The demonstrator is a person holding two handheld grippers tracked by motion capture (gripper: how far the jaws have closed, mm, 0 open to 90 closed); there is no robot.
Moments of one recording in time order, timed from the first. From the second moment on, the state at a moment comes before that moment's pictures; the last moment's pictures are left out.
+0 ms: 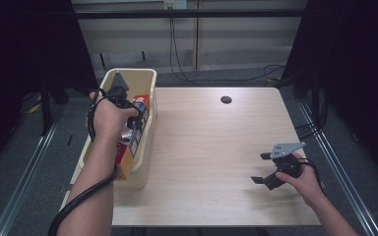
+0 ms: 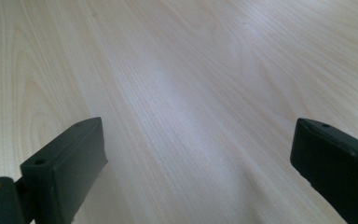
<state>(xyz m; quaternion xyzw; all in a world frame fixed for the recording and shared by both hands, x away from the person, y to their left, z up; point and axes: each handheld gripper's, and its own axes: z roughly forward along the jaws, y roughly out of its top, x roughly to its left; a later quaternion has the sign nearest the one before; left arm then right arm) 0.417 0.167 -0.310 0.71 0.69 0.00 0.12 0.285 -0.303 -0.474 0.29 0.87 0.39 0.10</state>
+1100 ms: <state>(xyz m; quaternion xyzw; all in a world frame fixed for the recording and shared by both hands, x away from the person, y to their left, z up) 0.420 0.167 -0.330 0.72 0.69 -0.02 0.10 0.284 -0.303 -0.475 0.30 0.87 0.39 0.11</state>
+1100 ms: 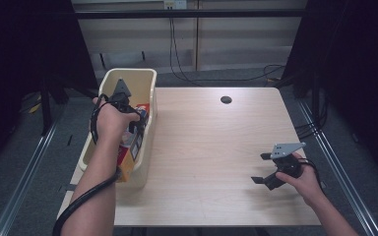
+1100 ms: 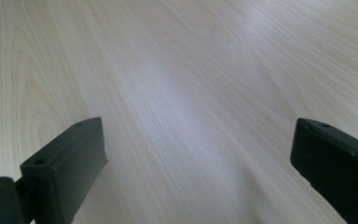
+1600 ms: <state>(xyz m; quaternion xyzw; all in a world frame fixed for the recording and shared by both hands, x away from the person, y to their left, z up) 0.423 0.167 -0.337 0.72 0.69 -0.02 0.10 0.285 -0.303 -0.476 0.29 0.87 0.39 0.11</state>
